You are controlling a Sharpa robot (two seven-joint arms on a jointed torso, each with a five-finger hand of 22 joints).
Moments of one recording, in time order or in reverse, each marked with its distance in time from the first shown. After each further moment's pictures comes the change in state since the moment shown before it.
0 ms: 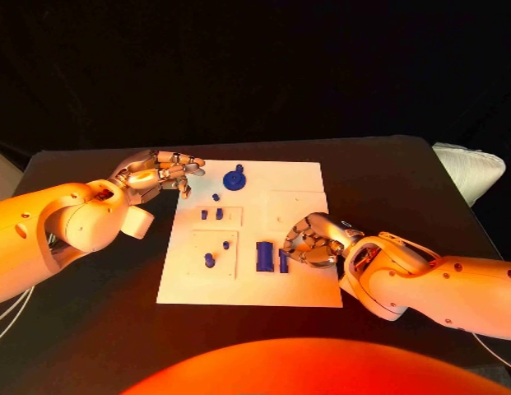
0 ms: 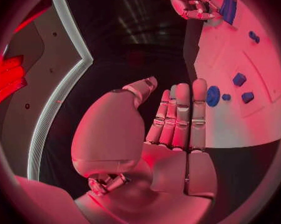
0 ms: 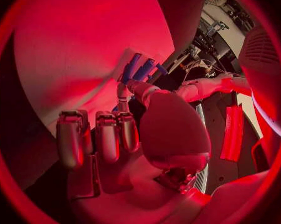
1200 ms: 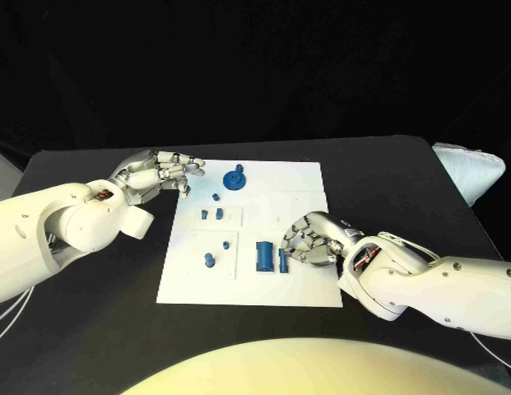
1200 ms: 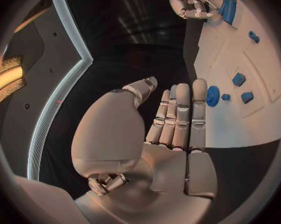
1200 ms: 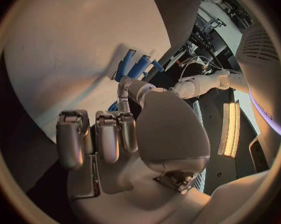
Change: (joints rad) left arm 0.000 0.000 0.000 0.000 -0.001 0.000 -0.001; left_hand 0.000 0.000 0.000 0.000 0.000 0.000 0.000 0.000 0.000 0.000 0.000 0.000 0.000 0.000 0.000 0.000 0.001 0.000 0.000 0.000 0.000 0.000; right arm 0.000 0.002 0.001 -0.001 0.022 -0.015 0.046; right_hand 0.122 0.026 0.058 -0.091 -0.092 0.021 -0.011 0.000 -0.005 0.000 0.000 0.006 0.000 0.000 0.000 0.000 0.000 0.000 0.000 0.000 0.008 0.000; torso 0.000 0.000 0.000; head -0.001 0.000
